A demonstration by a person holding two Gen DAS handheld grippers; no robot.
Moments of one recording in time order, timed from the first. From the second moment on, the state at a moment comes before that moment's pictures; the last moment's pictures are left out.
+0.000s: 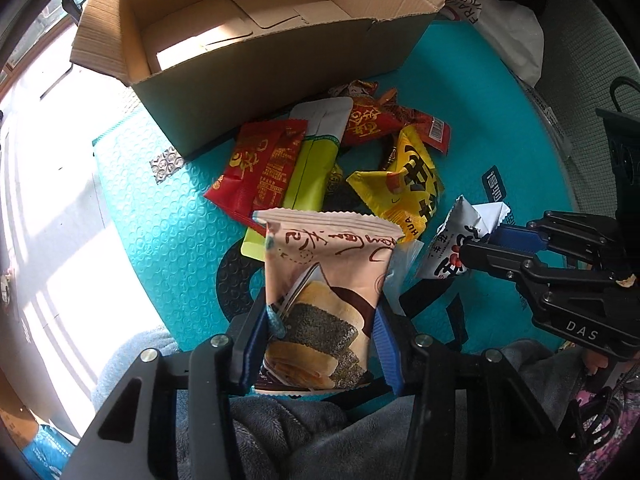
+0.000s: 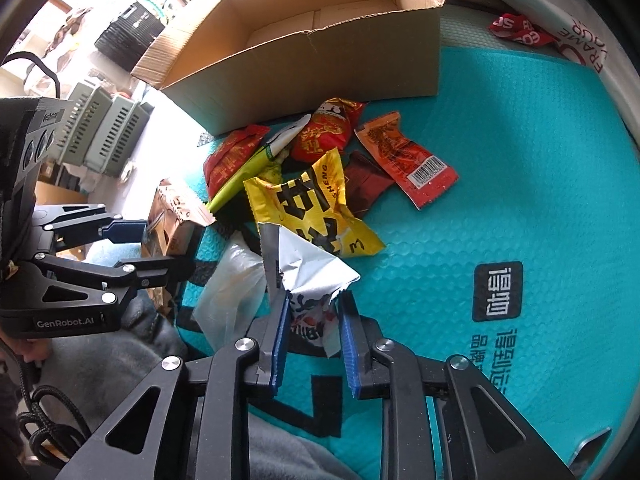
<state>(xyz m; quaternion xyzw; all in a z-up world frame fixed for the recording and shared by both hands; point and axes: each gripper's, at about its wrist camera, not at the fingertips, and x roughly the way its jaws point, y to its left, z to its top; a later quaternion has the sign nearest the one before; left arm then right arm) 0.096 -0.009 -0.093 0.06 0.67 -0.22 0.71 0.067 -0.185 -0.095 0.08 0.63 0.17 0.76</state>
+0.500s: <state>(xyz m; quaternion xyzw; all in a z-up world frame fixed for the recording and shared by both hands) 0.063 0.002 -0.038 0.00 0.61 -0.21 0.77 0.047 -0.189 -0.042 0.08 0.59 0.21 0.77</state>
